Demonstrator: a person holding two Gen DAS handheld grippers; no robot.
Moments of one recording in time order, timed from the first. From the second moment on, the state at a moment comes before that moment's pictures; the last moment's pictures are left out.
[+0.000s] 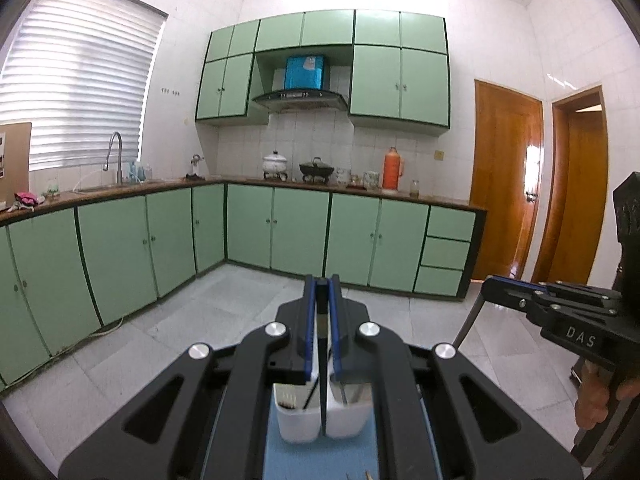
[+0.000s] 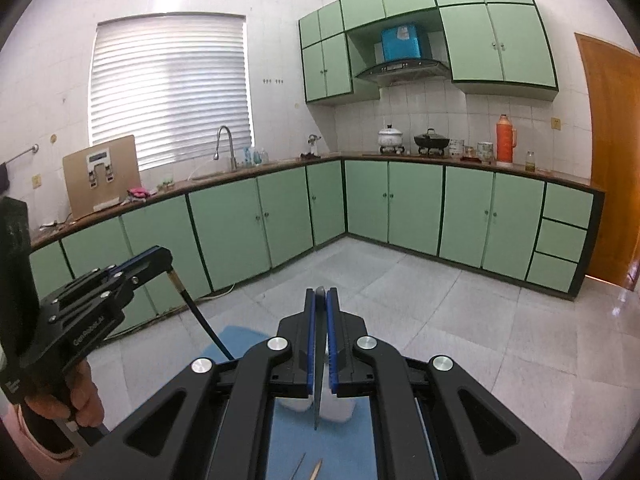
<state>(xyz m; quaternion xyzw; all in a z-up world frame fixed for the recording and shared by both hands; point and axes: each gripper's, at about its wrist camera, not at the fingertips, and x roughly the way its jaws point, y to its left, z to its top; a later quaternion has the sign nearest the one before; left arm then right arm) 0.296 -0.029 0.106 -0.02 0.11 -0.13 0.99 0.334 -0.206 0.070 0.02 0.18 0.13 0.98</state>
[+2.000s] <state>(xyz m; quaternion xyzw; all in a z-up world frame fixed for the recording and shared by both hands) 0.426 -0.013 0.011 -0.04 0.19 -0.06 0.98 0.454 -0.237 -0.027 0.10 0.26 0.06 0.96</state>
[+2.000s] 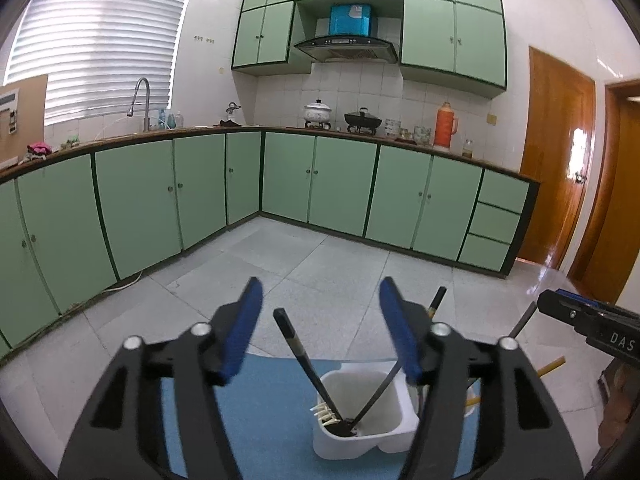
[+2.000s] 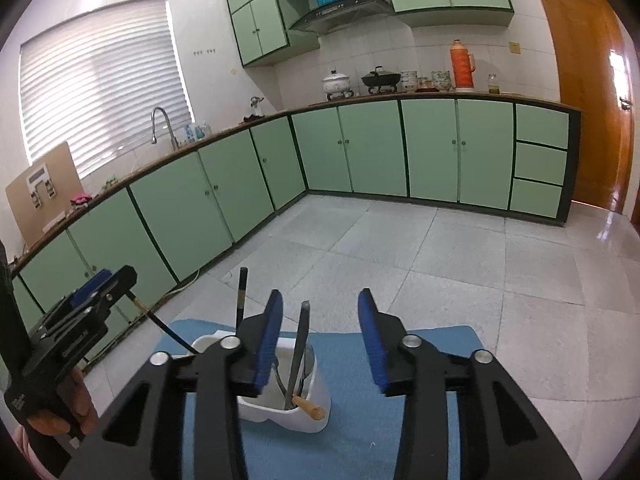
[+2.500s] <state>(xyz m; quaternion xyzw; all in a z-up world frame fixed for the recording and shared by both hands) 0.358 -0.003 0.016 -0.04 0.17 -0.05 0.98 0.384 -0.247 -0.016 0.09 0.21 0.05 0.97</state>
